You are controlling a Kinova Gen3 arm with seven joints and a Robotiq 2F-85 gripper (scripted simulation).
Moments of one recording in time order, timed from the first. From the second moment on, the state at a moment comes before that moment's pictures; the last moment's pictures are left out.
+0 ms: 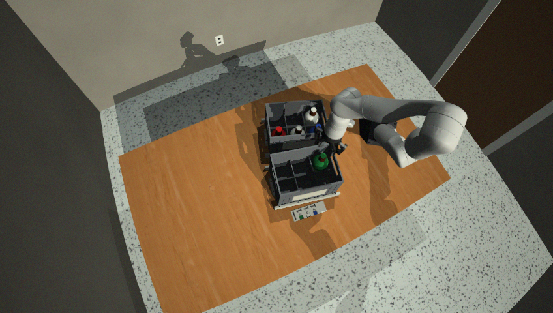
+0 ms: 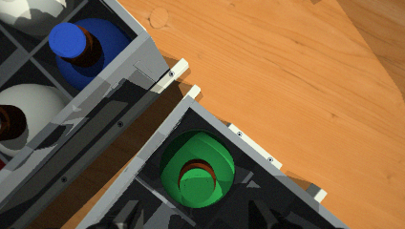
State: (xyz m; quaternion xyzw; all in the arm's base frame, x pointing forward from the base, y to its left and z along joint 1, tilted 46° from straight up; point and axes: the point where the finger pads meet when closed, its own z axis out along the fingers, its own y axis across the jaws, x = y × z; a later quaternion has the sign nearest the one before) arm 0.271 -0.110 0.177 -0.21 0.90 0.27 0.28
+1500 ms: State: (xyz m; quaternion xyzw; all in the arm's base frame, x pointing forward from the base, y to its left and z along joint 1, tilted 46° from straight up) arm 0.236 -0.229 0.061 -0.21 0.90 0.27 0.28
